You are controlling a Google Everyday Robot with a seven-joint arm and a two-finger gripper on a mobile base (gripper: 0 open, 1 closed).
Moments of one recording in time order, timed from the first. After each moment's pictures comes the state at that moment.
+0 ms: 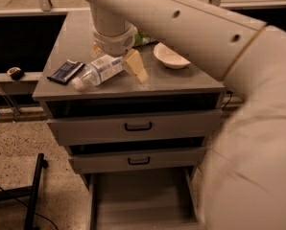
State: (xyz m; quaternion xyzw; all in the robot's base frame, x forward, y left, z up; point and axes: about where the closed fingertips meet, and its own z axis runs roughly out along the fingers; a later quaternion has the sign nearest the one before) arm 0.630 0.057 0.879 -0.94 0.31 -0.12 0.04
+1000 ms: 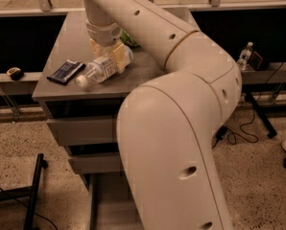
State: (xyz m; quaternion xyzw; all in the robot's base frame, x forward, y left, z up) arm 0.714 0.097 0.854 -0.95 0.31 -0.08 0.04
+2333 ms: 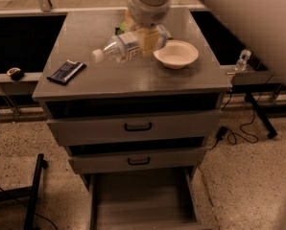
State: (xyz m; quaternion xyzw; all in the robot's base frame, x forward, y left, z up) arm 0.653 0.014 0.960 -0.85 0.46 -0.14 0.21
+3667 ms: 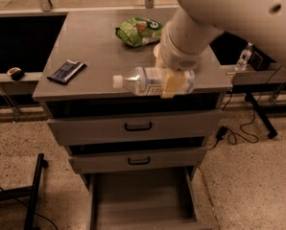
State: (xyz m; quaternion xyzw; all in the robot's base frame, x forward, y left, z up) arm 0.567 -0.056 0.912 -0.75 0.61 -0.10 0.22
